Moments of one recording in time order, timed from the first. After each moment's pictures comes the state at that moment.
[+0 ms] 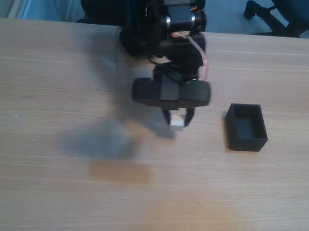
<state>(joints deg) -16.2 115.8 127.3 42.9 -62.6</state>
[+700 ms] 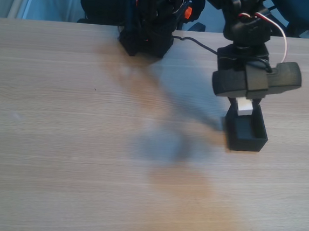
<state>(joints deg) -37.9 100.7 95.3 60.4 -46.7</state>
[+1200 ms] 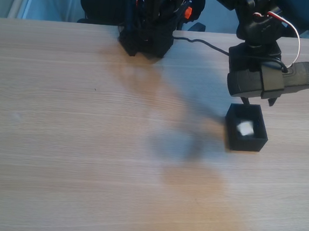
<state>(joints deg) -41.5 97.7 91.7 61.0 -44.4</state>
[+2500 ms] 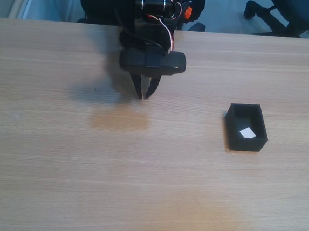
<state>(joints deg) -2.7 179.6 180.0 57.0 -86.2</state>
